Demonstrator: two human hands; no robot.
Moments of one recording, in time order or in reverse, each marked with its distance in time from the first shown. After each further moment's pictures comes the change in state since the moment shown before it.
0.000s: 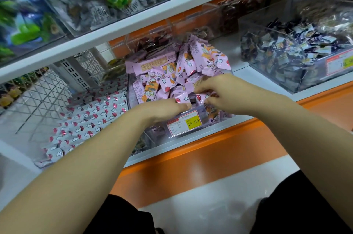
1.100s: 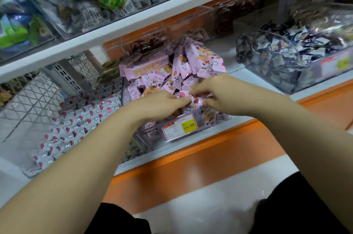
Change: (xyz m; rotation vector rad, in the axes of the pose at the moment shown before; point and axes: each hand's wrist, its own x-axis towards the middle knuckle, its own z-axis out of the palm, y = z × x) left_hand -0.003 0.006 -0.015 0.055 0.113 0.106; right_hand 0.002 -0.001 -0.006 -0.078 -0.039 -0.050
